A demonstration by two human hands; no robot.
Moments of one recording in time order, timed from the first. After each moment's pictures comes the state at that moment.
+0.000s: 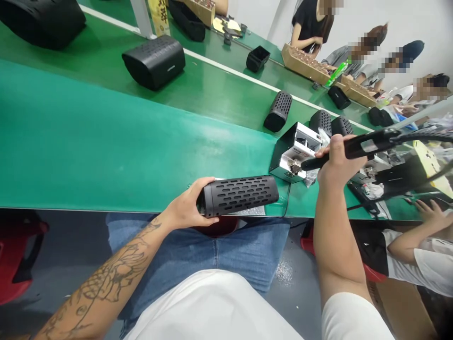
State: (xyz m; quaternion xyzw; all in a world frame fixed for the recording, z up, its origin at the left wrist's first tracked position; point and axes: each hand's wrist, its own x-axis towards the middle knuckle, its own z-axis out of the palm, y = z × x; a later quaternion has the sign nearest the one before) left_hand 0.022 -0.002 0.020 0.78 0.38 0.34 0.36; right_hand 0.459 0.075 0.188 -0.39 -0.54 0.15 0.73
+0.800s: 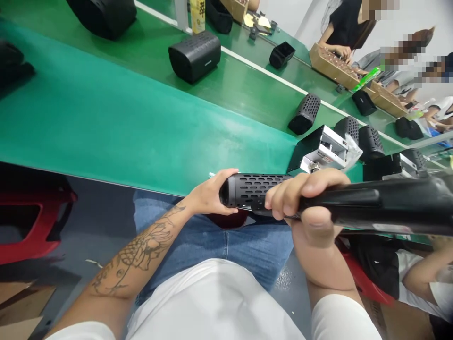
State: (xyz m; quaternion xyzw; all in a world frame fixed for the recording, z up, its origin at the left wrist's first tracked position) left_hand 0.032 -0.006 0.028 0.76 0.39 0.34 0.41; right_hand 0.275 -0.038 0.219 -0.22 -0.63 0.45 0.59
